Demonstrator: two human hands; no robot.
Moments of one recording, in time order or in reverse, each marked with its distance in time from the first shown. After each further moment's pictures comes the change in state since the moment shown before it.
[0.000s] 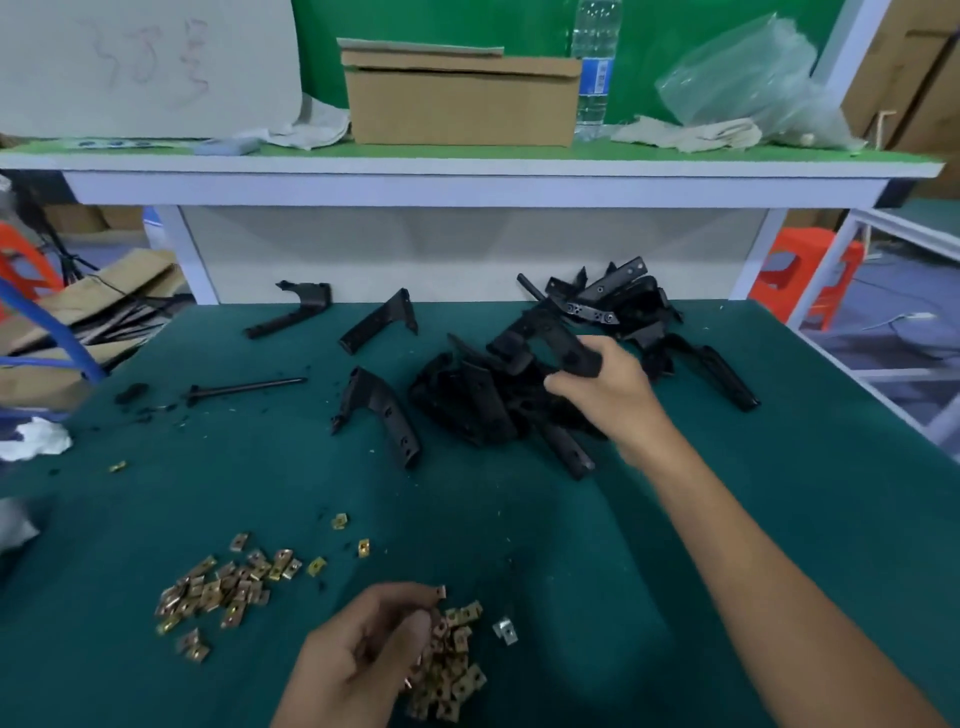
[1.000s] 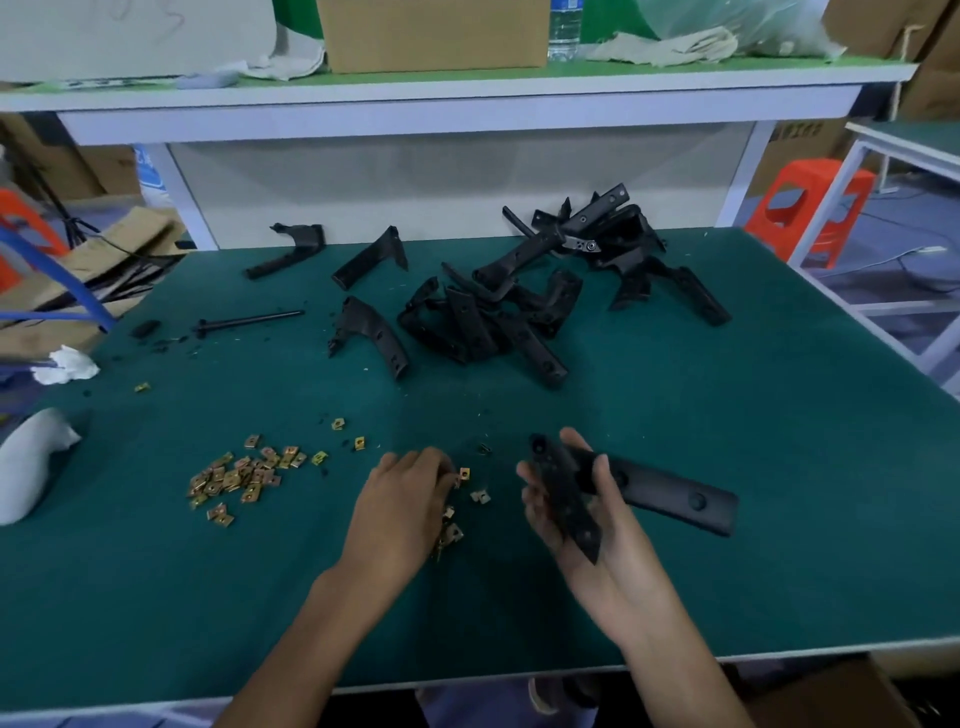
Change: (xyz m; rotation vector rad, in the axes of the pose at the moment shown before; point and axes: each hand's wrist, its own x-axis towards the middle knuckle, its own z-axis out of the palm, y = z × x) left_hand 0.029 -0.023 0.045 0.908 0.084 0.330; right_hand -0.226 0.070 0.002 1.252 -0.171 0.465
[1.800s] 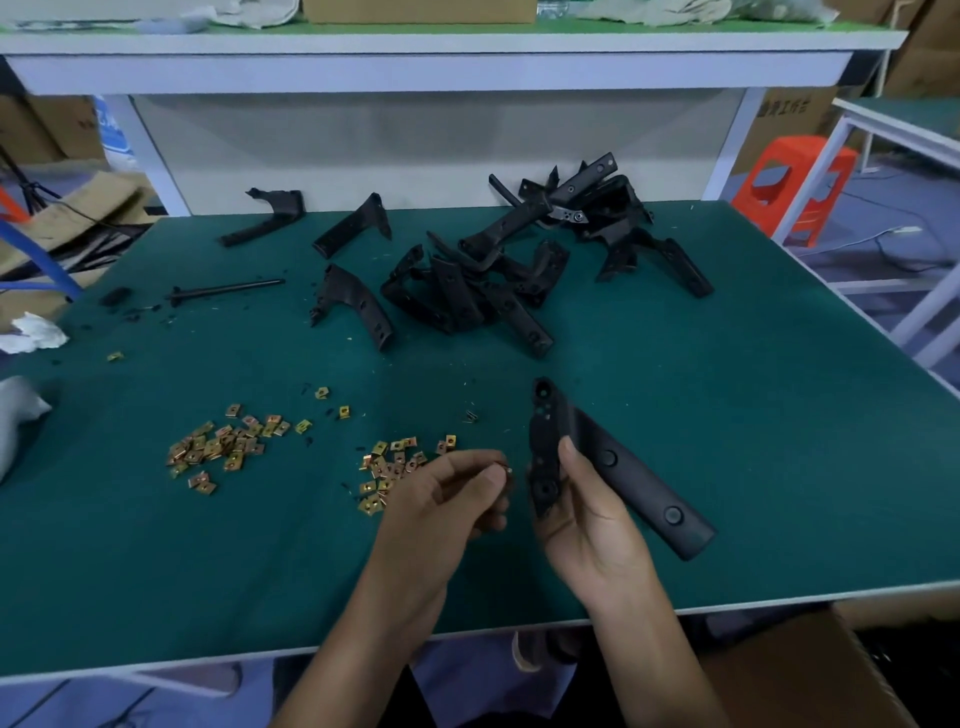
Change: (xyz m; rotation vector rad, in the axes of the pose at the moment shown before) left_hand -0.055 0.080 -0.027 -1.349 -0.068 -0.435; right_hand -0.008 0.010 0.003 0.020 -0.018 -0.039
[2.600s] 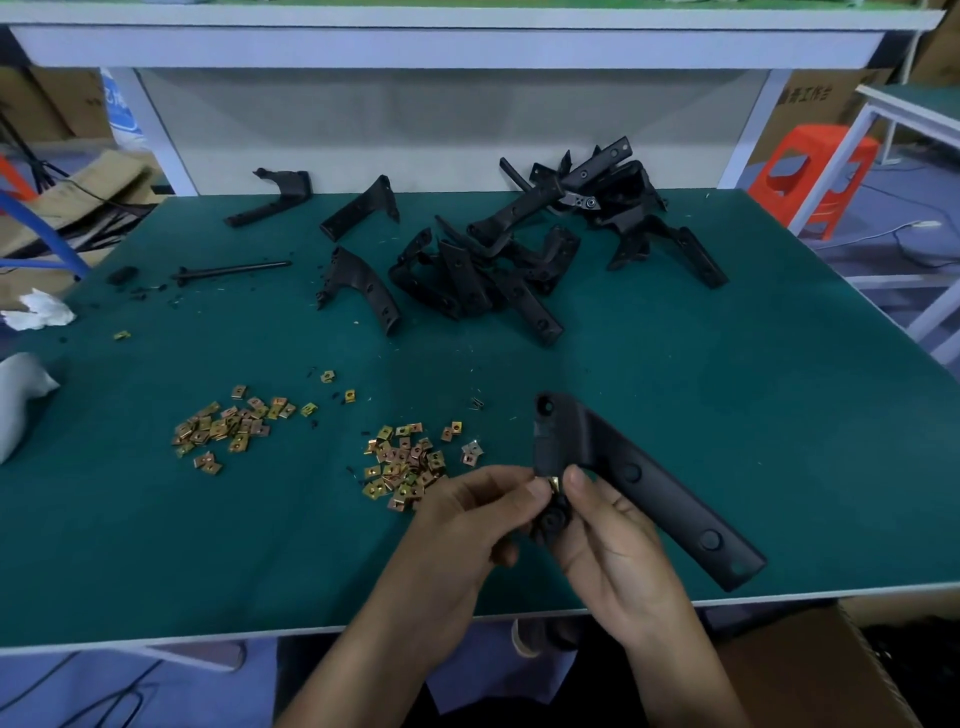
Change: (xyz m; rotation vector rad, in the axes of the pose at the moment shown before) left_hand -0.019 0.001 0.008 -0.088 -0.212 -0.163; right_hand -0.028 0.002 -0.009 -0.198 -0.031 0.005
